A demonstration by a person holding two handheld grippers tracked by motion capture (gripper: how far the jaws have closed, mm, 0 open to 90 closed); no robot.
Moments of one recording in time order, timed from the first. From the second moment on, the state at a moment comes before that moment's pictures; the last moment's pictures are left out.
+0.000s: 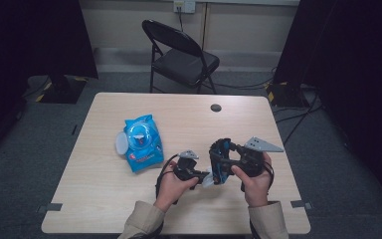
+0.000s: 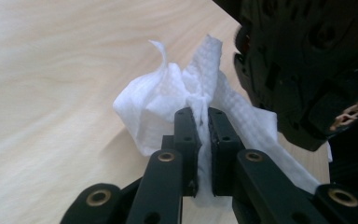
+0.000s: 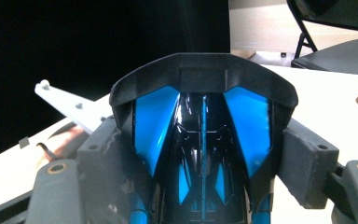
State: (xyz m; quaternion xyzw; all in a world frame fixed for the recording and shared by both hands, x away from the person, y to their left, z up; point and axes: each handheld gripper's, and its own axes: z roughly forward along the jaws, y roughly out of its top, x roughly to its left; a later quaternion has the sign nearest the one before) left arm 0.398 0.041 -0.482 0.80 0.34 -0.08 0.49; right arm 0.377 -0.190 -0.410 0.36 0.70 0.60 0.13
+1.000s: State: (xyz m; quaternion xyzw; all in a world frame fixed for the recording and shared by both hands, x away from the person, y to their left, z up) left arm 0.418 0.055 -0.422 0.77 0.34 -0.04 0.54; right arm 0.374 -0.166 -0.418 0.34 0.72 0.59 0.12
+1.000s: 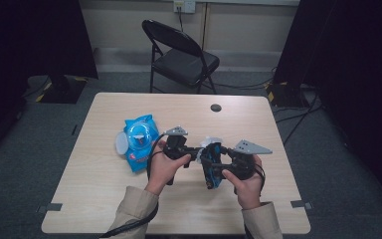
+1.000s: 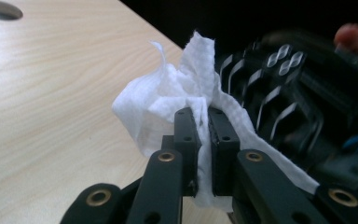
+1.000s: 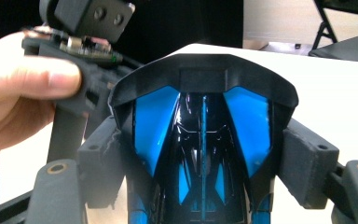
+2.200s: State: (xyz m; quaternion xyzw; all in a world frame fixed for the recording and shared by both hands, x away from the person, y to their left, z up) left arm 0.397 0.068 -0.470 0.81 0.34 -0.03 0.47; right arm 0.391 -0.195 -0.408 0.37 0.69 0.60 0.14
